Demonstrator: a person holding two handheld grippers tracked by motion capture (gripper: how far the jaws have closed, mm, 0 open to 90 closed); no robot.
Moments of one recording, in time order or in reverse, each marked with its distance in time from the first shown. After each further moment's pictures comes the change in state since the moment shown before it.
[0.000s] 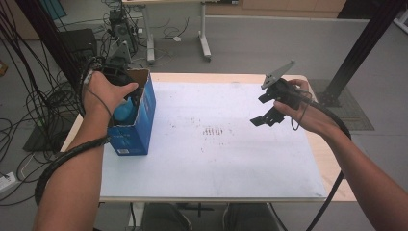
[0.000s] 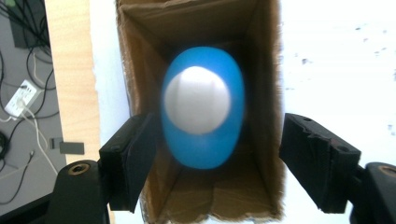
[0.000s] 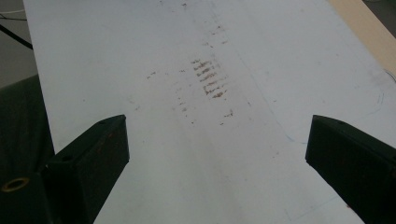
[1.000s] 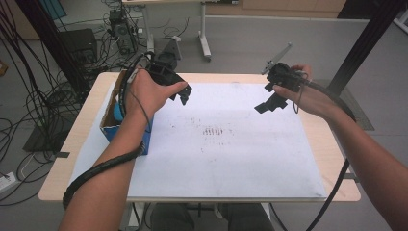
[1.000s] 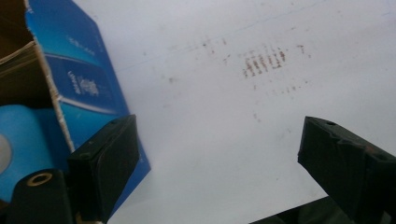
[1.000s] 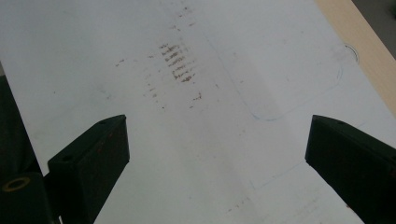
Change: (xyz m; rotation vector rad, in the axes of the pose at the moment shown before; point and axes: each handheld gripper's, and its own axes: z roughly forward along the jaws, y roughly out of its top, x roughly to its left) left arm -0.115 -0.005 -0.032 -0.091 -0.193 0.218; right arm -0.026 0.022 -0.014 0.126 -0.064 0.040
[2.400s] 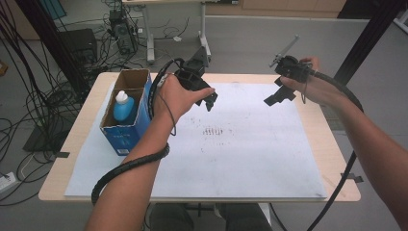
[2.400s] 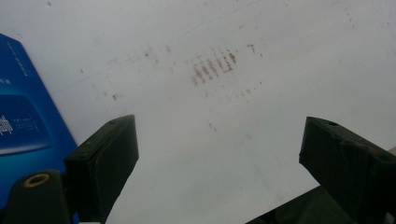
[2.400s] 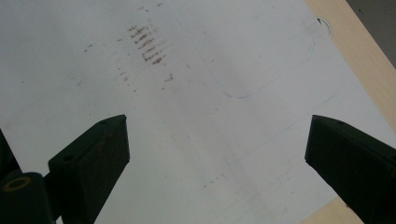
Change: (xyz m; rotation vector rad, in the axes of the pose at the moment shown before) left arm -0.045 0.016 0.029 0.035 -0.077 0.079; right arm -0.031 -0.005 -0.008 0.065 -0.036 0.047
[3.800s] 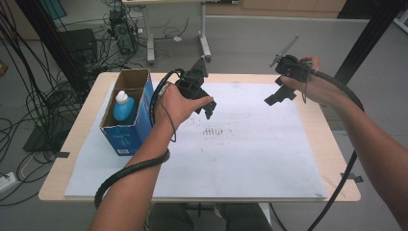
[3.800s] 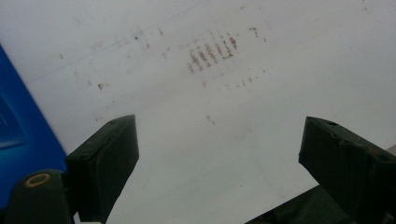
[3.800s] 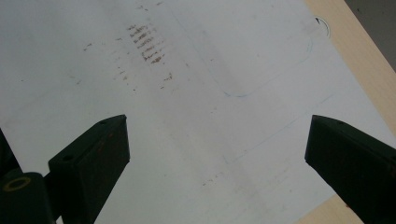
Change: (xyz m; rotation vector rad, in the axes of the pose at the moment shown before) left arm 0.004 -0.007 0.025 0.031 -0.026 -0.009; right arm 0.000 0.001 -0.002 0.005 -0.004 -0.002
